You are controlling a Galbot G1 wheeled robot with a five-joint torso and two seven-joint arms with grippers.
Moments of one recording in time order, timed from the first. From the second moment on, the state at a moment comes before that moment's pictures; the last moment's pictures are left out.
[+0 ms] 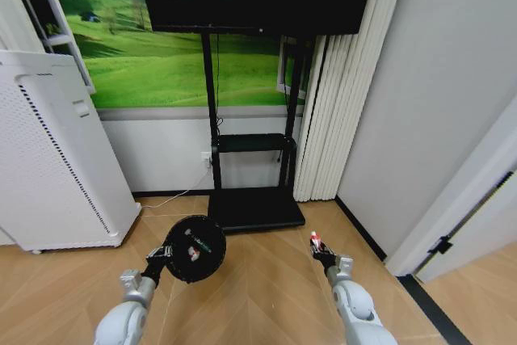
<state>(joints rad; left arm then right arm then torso) 1.41 -1.36 -0.63 -1.78 -0.37 0.15 0.13 -1.31 1.40 0.56 1.81 0.37 -0.30 -0.02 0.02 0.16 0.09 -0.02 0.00</state>
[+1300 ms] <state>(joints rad) 1.05 -1.46 -0.18 -1.47 -0.29 0.16 0.06 -1.34 1.38 0.39 1.90 0.15 -0.32 -0.23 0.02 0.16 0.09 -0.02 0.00</state>
